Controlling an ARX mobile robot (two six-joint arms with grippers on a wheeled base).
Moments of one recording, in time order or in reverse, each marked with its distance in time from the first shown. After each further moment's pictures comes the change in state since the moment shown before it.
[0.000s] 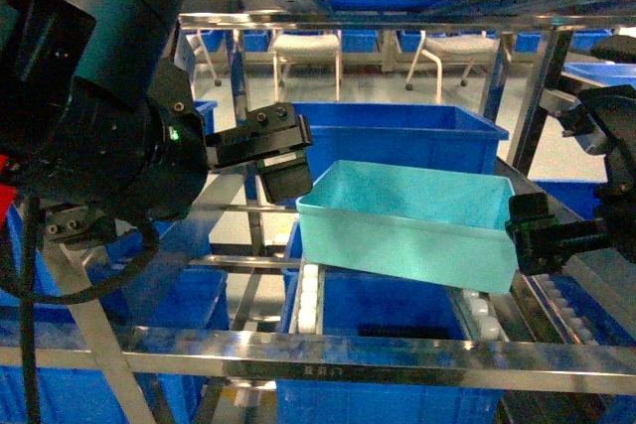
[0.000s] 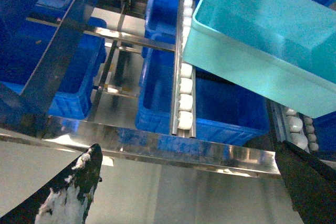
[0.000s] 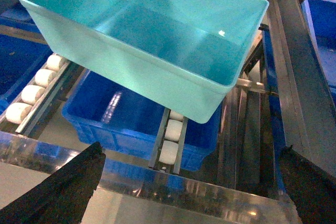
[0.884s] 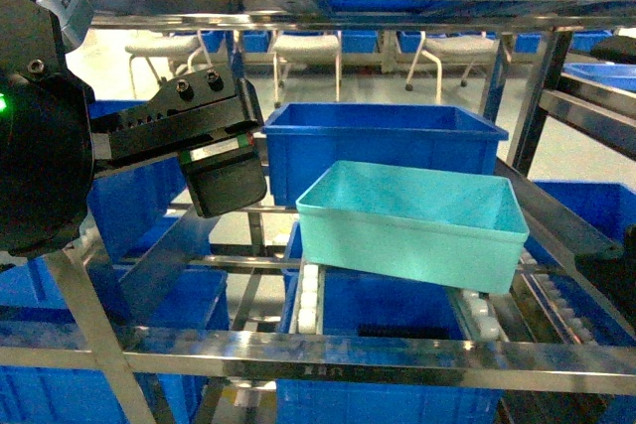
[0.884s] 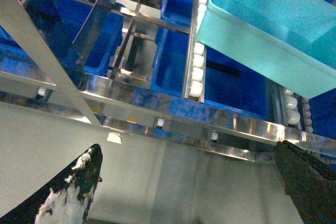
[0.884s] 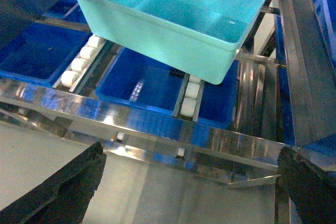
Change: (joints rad) left arm -0.082 -0.322 -0.114 -0.270 -0.089 -0.128; right arm -0.045 -0.410 -0.297 -0.118 -0.112 0.024
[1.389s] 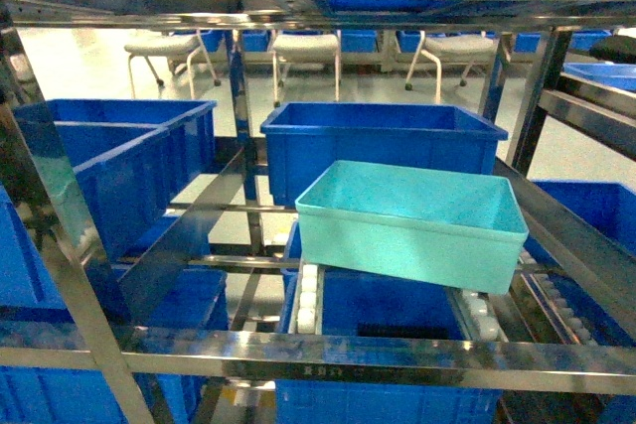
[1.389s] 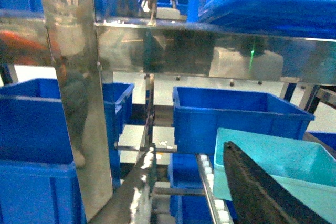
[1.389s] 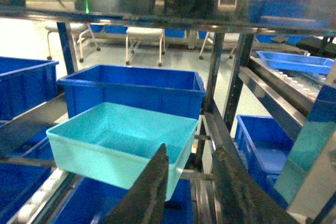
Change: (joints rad) left arm 0.173 -0.254 -0.550 1.136 0.003 0.595; right arm -0.010 -0.123 -0.320 0.822 0.207 0.036
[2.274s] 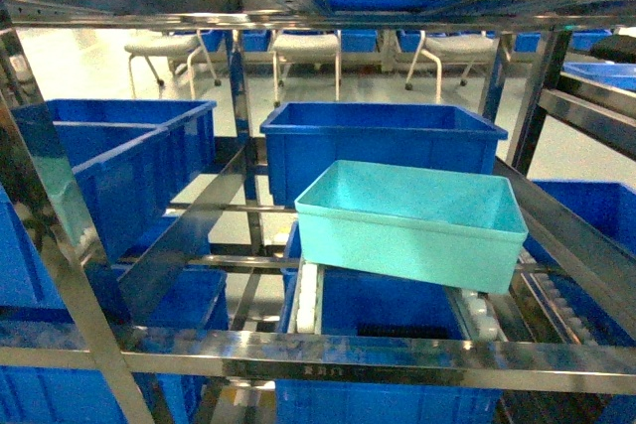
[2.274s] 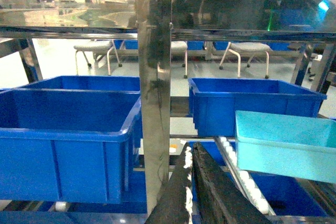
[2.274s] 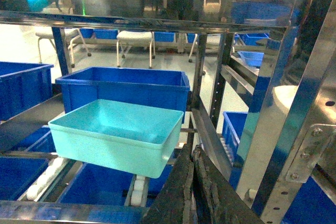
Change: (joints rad) left arm 0.341 -0.678 -0.261 -0.425 0.345 0.054; right arm -0.067 -0.856 -0.194 -0.666 -0.053 0.001
